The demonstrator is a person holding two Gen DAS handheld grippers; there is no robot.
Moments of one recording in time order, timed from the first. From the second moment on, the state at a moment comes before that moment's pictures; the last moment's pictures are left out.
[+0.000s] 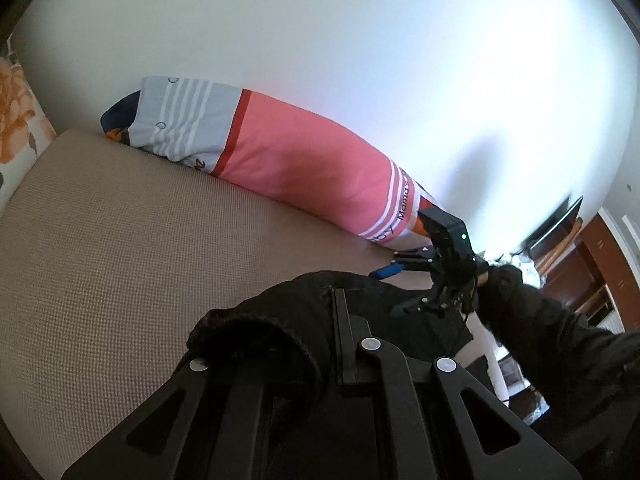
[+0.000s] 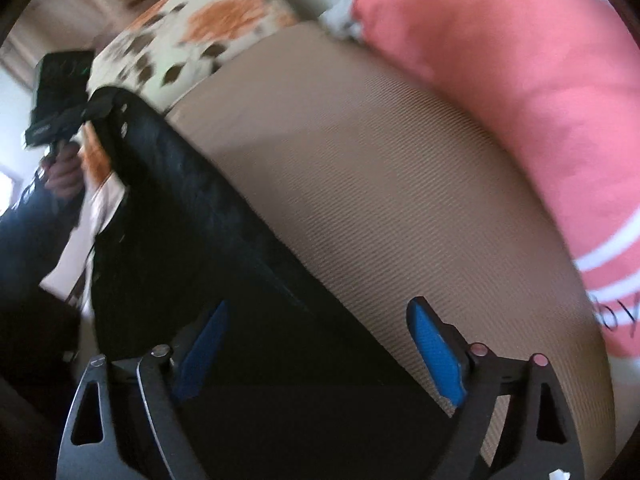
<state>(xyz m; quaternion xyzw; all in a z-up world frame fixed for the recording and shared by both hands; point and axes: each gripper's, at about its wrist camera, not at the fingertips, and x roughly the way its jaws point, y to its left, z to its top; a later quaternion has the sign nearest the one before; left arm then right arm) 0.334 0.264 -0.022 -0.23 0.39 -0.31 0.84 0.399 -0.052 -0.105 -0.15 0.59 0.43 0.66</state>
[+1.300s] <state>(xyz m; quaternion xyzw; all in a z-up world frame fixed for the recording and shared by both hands) 0.200 0.272 0.006 -0.15 0.42 -0.27 0.85 0.135 -0.097 -0.001 -0.26 0.44 0.19 0.84</state>
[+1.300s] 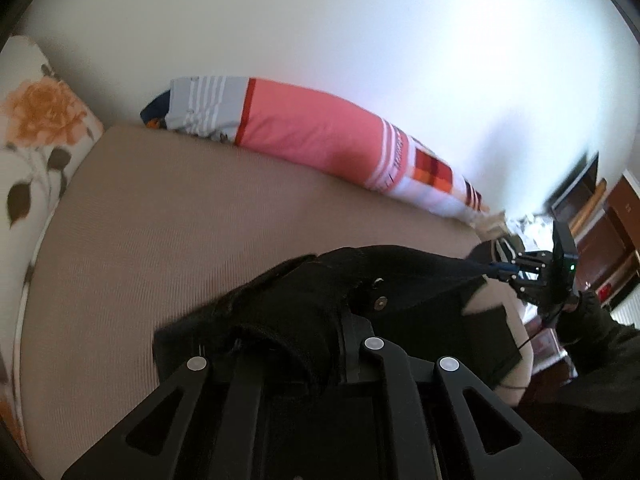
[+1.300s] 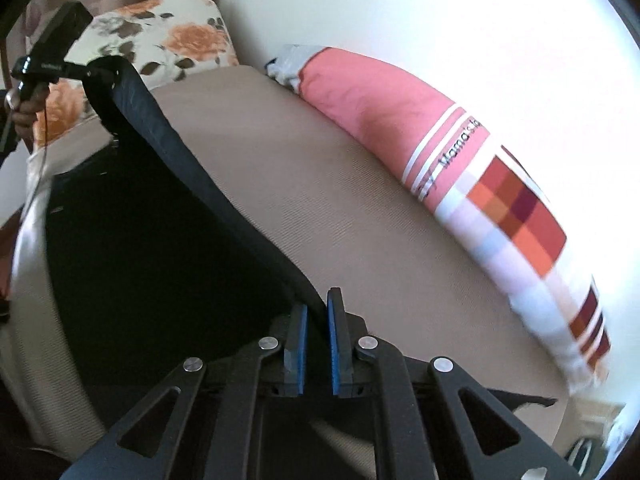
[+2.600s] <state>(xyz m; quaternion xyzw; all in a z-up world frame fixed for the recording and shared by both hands) 0.081 0.294 -0.075 -0.38 0.58 -0.06 0.72 0.045 -0.083 -0.111 -0.22 0.53 0.21 0.79</state>
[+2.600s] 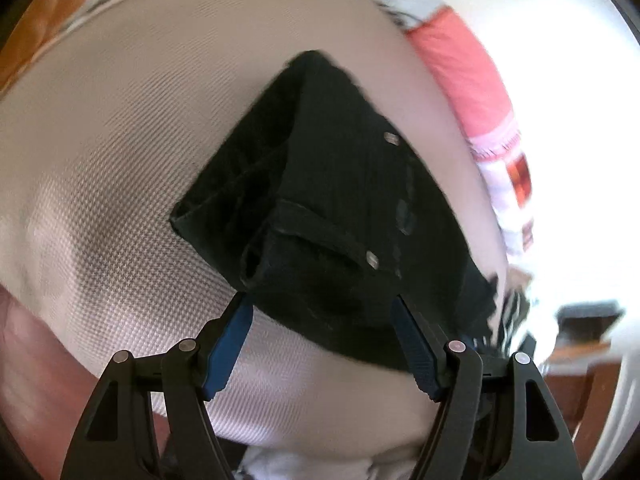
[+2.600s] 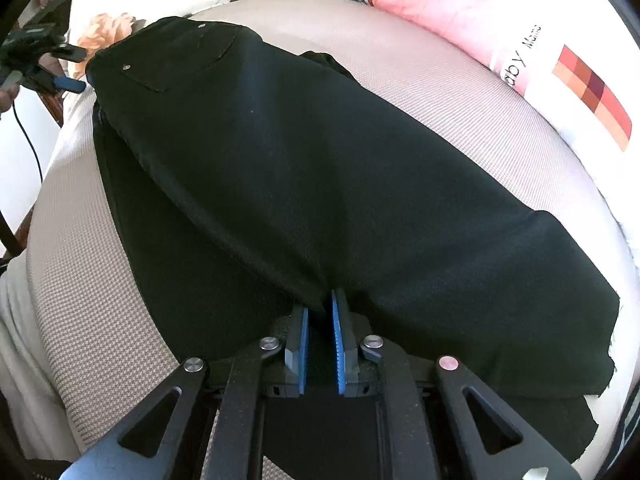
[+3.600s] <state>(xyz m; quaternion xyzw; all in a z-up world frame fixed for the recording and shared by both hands) 0.132 0.323 -0.082 -0.24 0.58 -0.06 0.78 0.010 -0.060 -0.097 -0.16 0.54 0.23 0.79</state>
